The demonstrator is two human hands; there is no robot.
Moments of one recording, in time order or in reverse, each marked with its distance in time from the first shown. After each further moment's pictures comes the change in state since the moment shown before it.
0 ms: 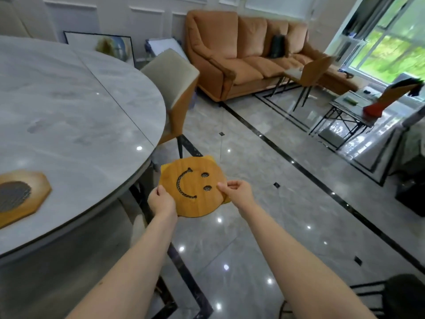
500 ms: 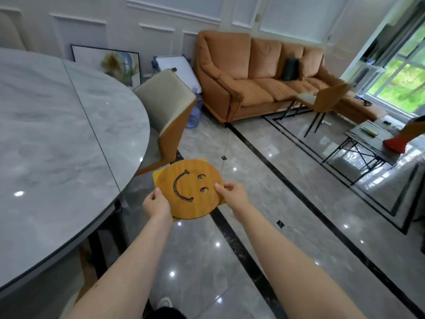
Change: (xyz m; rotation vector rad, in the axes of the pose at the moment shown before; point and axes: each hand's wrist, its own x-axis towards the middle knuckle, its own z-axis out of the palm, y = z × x) left_hand 0.089 0.054 0.194 -0.099 0.113 -0.046; right_hand 0.214 -0.071 -0.046 -0.010 -0.137 -0.033
